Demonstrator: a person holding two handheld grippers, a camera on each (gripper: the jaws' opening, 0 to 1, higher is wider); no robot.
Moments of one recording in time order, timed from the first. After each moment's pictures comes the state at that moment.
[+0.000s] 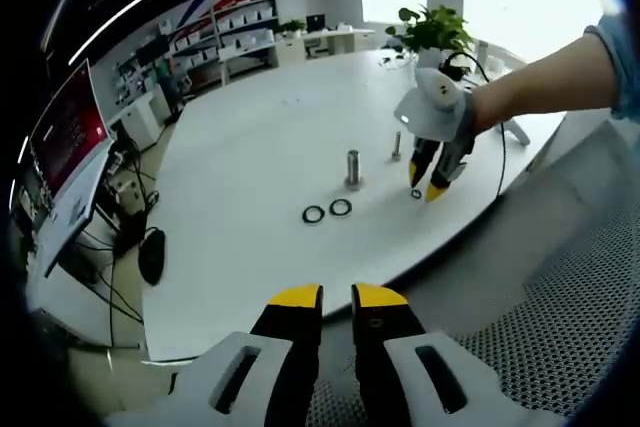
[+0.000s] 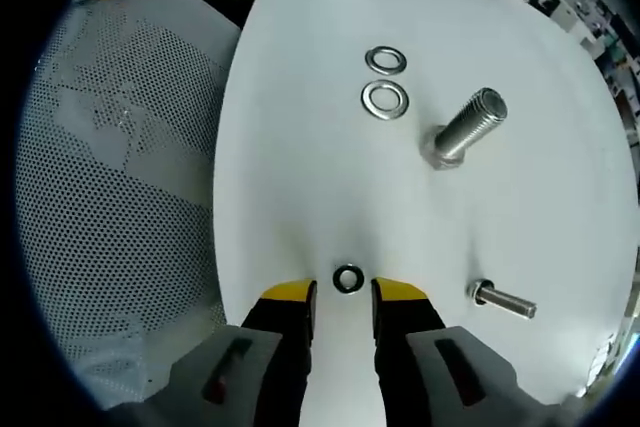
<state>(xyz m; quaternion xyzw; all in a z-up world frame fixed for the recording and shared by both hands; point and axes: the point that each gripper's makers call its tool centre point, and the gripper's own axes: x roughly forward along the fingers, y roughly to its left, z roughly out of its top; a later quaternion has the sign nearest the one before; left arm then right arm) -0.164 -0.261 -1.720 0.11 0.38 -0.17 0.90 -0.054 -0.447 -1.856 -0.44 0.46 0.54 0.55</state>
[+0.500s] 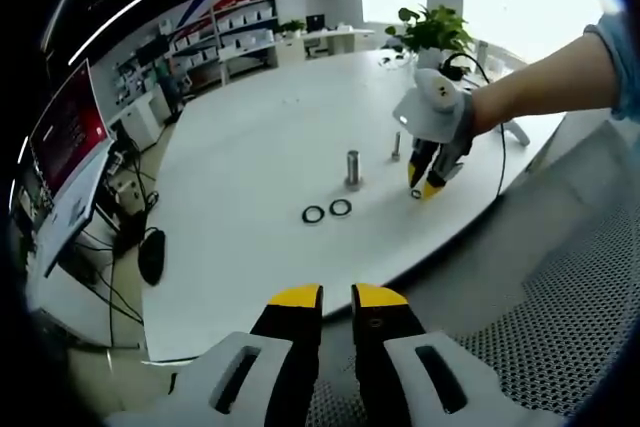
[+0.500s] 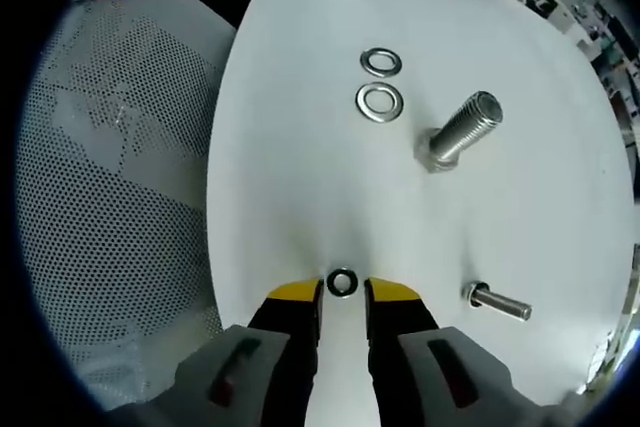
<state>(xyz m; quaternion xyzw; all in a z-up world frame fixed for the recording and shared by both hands) -0.164 -0.261 -1.720 0.11 0.38 -0.18 0.90 -0.048 -0.443 -1.855 -0.43 0.45 0.53 0.57</state>
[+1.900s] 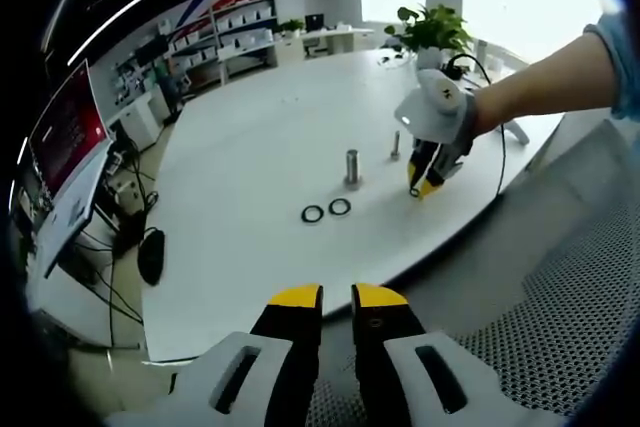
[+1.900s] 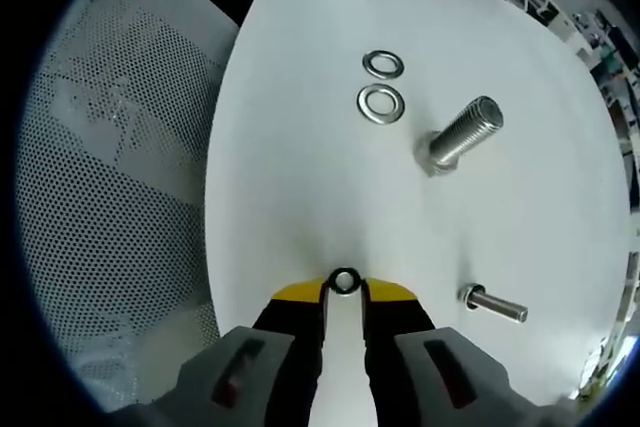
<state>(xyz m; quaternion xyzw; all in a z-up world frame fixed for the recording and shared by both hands) -0.165 -0.261 -1.720 0.11 0.39 -0.18 0.90 -0.047 -0.445 -1.853 -0.46 0.43 0.53 0.56</state>
